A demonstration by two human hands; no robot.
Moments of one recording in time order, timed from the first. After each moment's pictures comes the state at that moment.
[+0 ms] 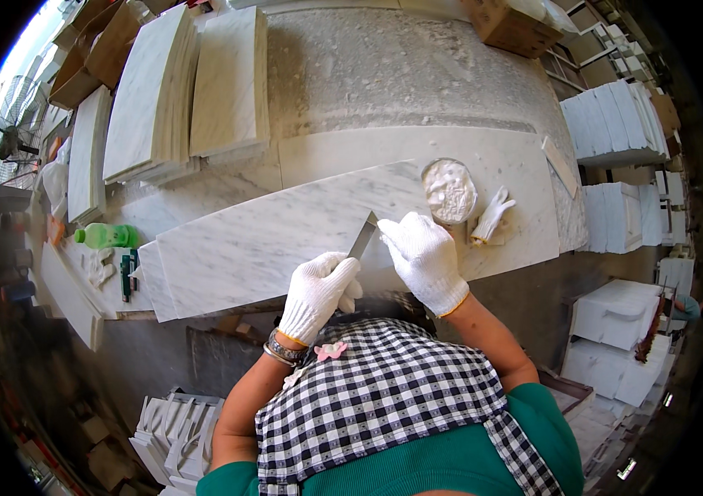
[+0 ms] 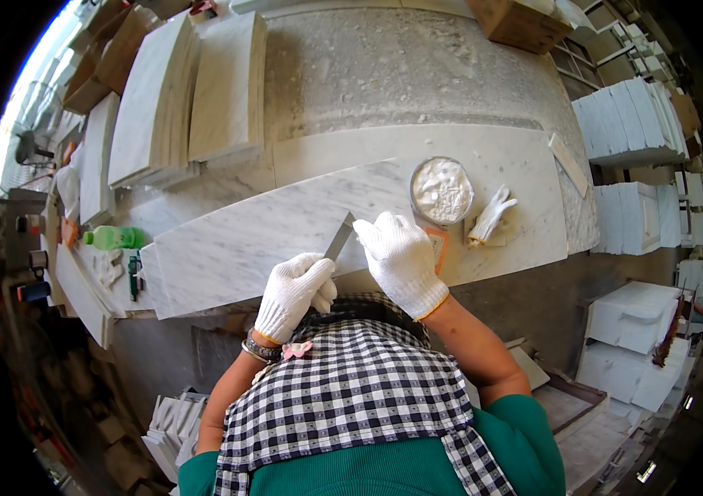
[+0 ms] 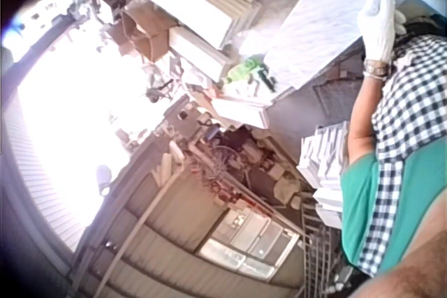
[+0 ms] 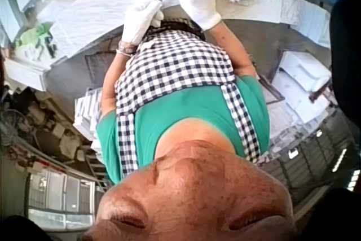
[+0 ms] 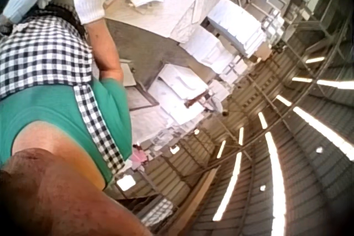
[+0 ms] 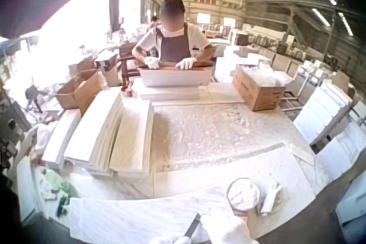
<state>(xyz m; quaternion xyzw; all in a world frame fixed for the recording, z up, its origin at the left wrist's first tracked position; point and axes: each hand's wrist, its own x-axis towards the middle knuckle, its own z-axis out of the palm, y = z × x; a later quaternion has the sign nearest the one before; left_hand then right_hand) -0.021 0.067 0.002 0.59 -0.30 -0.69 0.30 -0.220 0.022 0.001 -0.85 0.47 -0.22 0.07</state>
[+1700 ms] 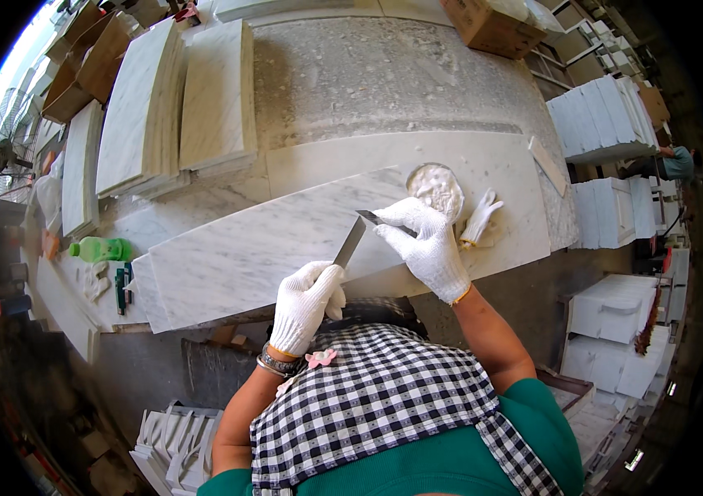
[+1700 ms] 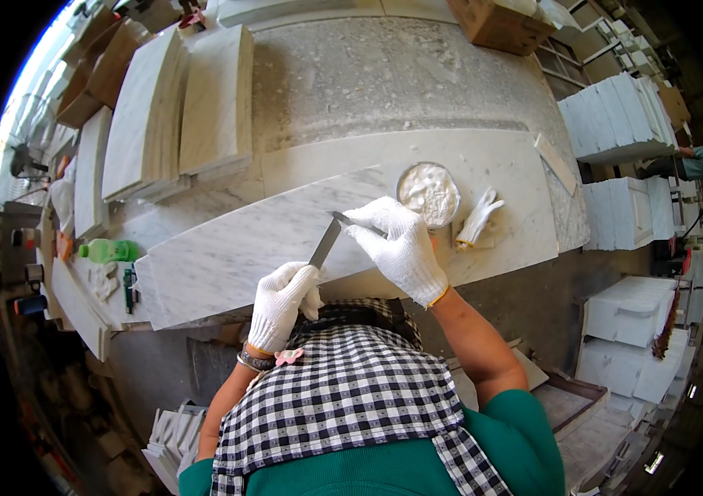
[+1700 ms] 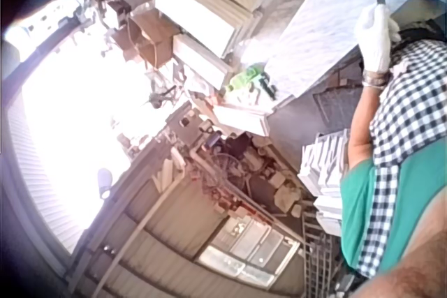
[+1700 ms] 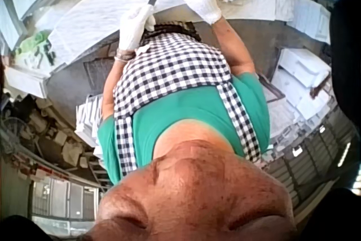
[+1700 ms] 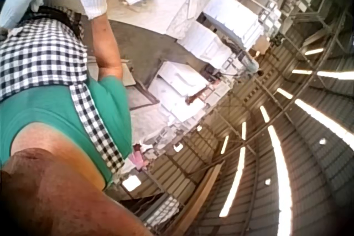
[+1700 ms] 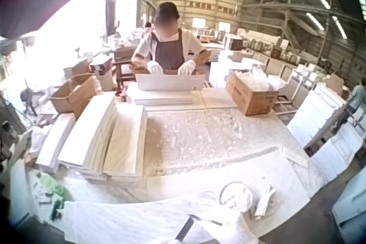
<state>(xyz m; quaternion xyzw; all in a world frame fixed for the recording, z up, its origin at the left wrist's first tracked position) -0.021 0.077 -0.003 0.57 -0.29 -0.68 0.36 -0.230 0.003 0.010 -0.71 0.51 -0.36 0.33</state>
